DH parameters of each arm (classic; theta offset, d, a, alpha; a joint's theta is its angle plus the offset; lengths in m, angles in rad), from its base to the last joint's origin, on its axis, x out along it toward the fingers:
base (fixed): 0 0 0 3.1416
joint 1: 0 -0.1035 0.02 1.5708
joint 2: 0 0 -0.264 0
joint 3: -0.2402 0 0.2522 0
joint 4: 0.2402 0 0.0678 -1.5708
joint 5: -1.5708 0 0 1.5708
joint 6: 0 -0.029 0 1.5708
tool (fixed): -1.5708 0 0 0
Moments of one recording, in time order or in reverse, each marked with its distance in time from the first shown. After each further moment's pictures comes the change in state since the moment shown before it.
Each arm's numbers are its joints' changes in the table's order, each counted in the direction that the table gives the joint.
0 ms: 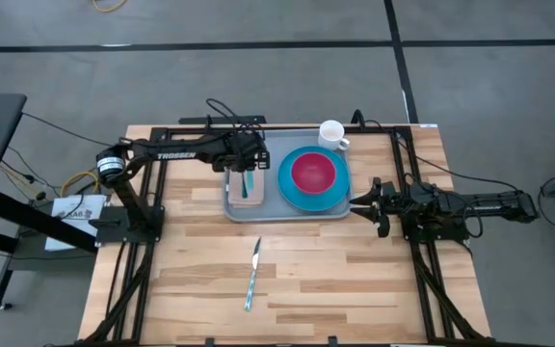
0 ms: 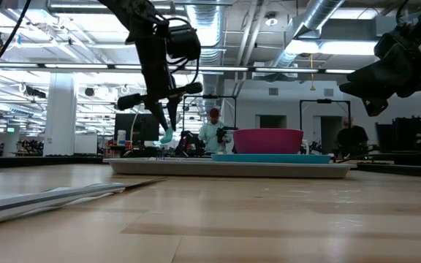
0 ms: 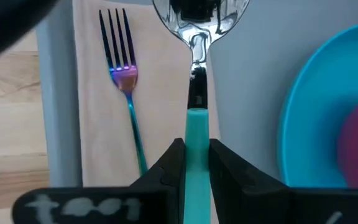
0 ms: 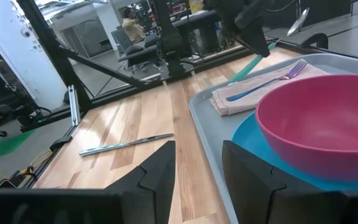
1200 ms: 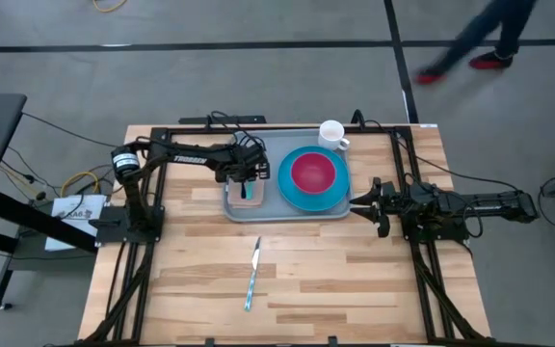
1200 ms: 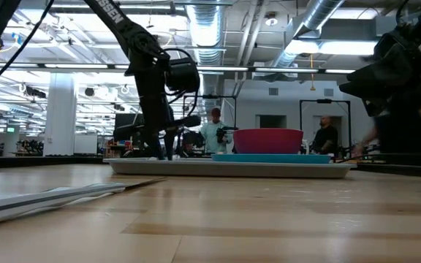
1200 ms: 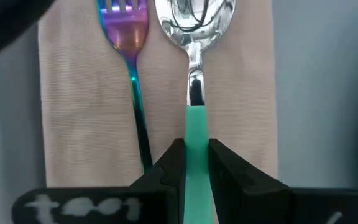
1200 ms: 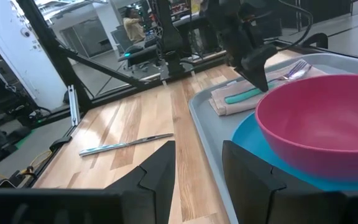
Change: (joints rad) left arm -0.016 0.125 0.135 -0.194 0.078 0.022; right arm 0.000 0.000 0.000 0.000 0.000 0.000
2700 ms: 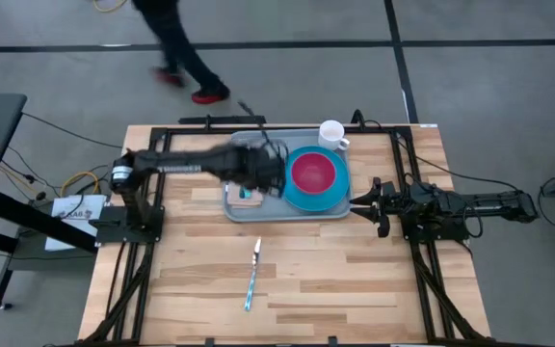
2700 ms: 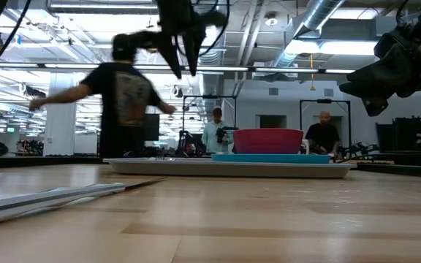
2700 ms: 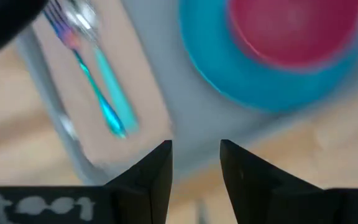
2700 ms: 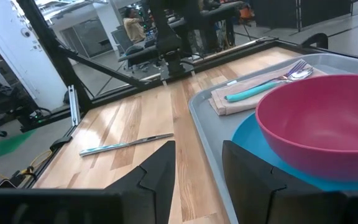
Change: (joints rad) left arm 0.336 -0.015 -0.666 0.742 -0.104 -0.047; right arm 0.000 0.000 0.000 0.000 0.000 0.000
